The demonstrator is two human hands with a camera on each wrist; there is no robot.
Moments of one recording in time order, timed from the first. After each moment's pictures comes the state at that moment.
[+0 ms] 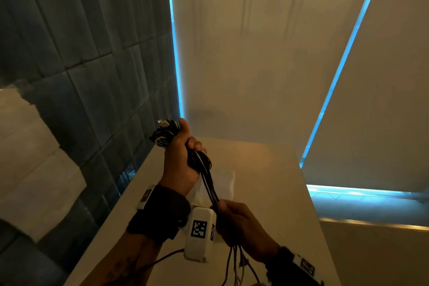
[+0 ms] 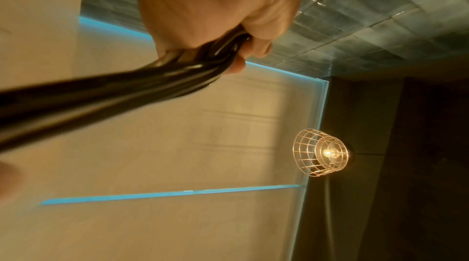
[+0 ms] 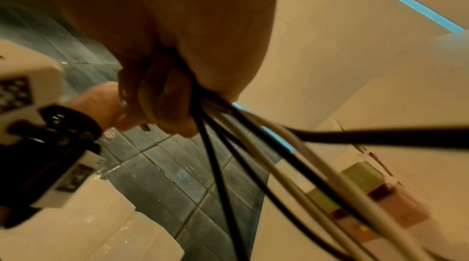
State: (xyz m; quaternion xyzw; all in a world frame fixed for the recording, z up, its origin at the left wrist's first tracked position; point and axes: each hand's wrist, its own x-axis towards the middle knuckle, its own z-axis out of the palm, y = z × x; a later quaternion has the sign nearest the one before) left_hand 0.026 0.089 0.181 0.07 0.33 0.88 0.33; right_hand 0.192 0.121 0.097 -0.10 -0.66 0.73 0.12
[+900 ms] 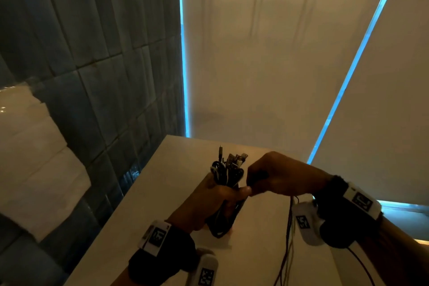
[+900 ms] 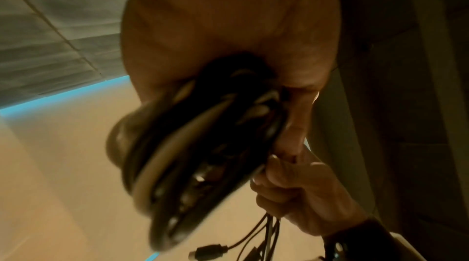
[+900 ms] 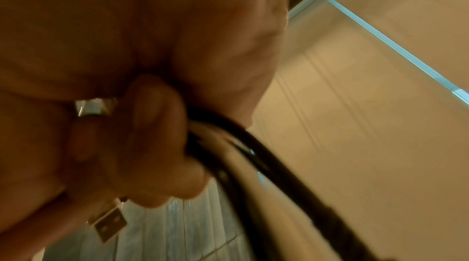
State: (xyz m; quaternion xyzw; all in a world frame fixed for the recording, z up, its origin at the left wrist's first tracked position) left_hand 0.068 0.052 0.156 0.38 0.56 0.59 0.44; right_hand 0.180 0.215 0.216 -0.04 -0.95 0.29 -0.03
